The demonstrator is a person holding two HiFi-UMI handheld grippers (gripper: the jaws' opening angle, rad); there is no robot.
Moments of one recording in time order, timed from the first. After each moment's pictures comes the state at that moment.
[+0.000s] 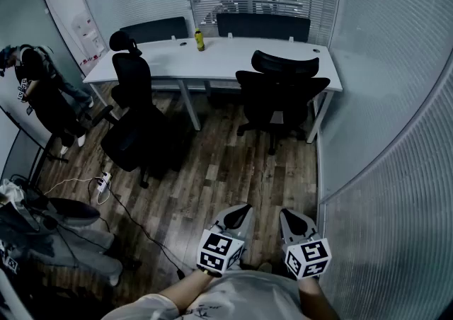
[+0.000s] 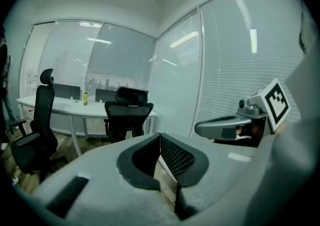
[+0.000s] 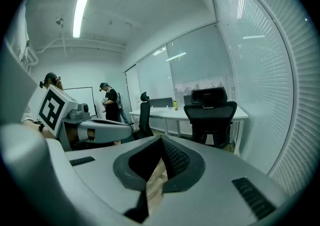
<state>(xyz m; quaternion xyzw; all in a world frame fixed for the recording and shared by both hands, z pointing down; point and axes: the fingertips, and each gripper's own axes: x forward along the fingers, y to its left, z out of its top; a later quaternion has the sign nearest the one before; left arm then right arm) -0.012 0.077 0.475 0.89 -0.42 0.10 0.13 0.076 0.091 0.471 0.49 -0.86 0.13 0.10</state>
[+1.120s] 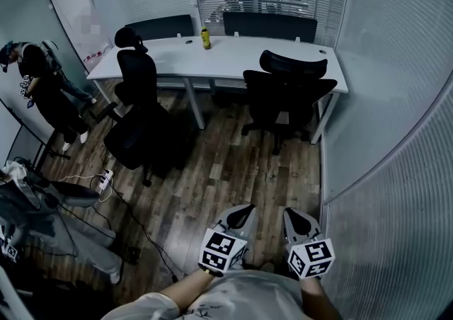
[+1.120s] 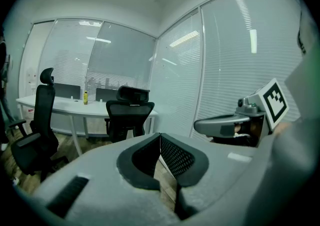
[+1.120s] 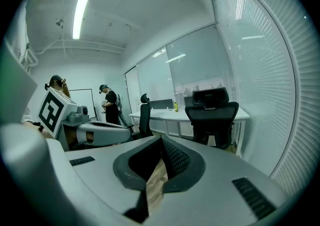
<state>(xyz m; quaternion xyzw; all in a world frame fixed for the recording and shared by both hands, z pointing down) -0.027 0.076 0.485 0.89 -0.42 0.11 0.12 0.064 0.086 0.473 0.49 -0.85 0.13 0.09</state>
